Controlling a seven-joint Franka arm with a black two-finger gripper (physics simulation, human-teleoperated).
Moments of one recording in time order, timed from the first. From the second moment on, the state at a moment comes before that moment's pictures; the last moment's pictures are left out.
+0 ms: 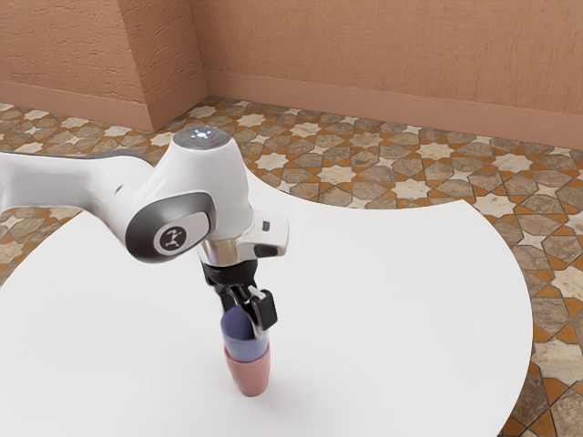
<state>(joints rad) -0.16 -0.20 -0.24 -2.32 -0.02 2.16 -0.07</state>
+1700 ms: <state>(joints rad) -0.16 0.05 0.02 -1.68 -0.02 1.74 -0.04</state>
